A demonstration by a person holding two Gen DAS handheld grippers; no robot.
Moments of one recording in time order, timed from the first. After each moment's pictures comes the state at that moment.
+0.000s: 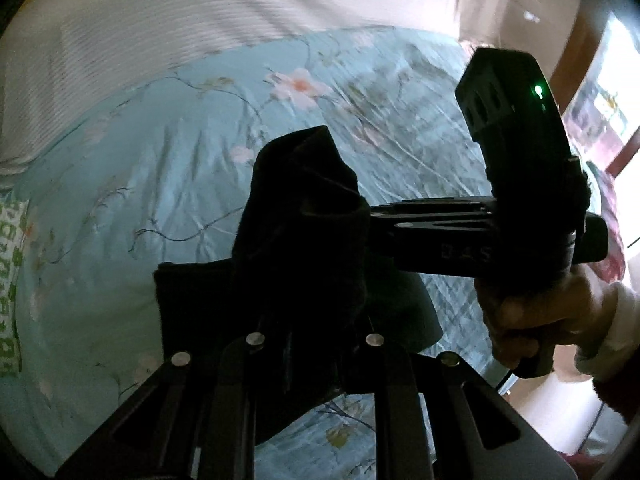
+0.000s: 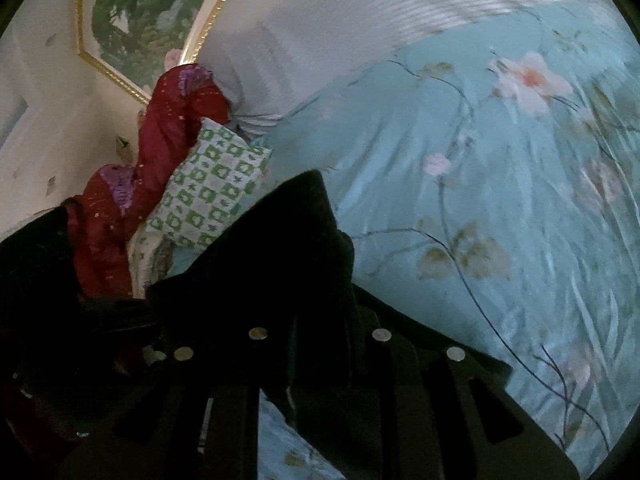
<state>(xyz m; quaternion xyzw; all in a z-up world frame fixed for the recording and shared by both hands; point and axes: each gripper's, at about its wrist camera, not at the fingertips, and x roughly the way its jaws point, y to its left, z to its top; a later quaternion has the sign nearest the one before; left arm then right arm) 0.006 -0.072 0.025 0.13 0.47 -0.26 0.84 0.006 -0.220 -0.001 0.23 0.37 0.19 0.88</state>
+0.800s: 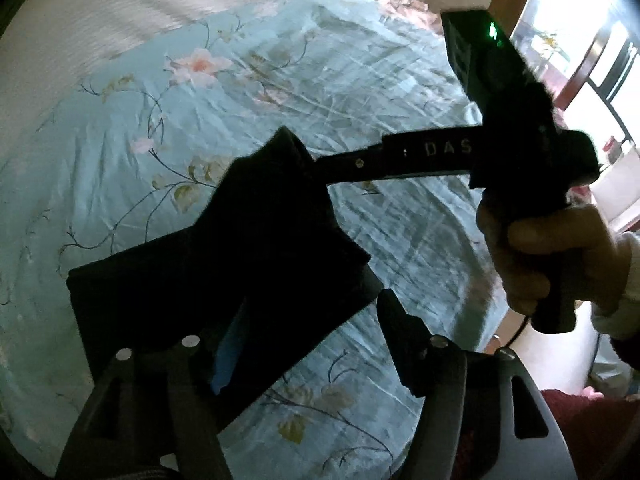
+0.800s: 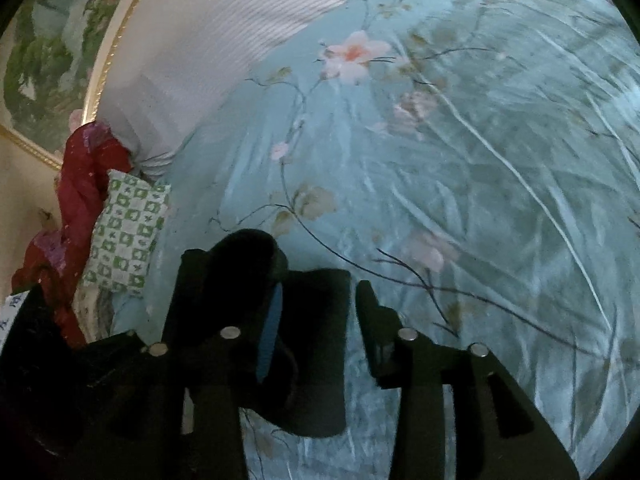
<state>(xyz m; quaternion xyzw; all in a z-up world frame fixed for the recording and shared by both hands) -0.029 -0.098 -0.003 0.18 0.47 -0.38 0.77 -0.069 -0.284 -0.020 0.31 0.39 -0.01 0.87</state>
